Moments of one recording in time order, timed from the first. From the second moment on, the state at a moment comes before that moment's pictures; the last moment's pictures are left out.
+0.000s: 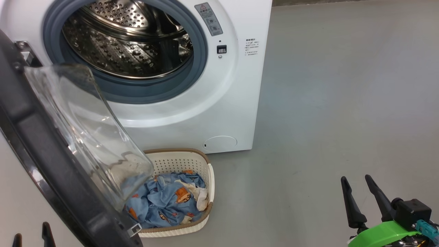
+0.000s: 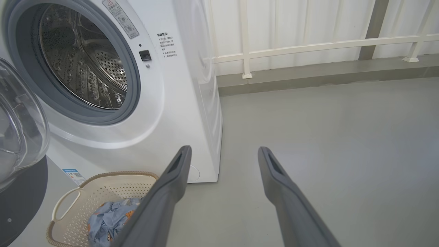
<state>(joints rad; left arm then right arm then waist) 0.13 0.08 0.27 0.20 -0.36 -0.13 -0.26 -0.03 -0.12 -0.05 0.24 0.25 0.13 -0.25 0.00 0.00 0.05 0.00</state>
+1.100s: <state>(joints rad) 0.14 0.08 0.24 0.19 -0.36 -0.13 -0.26 -0.03 -0.12 -0.05 0.27 0.24 0.13 -0.25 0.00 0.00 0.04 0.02</state>
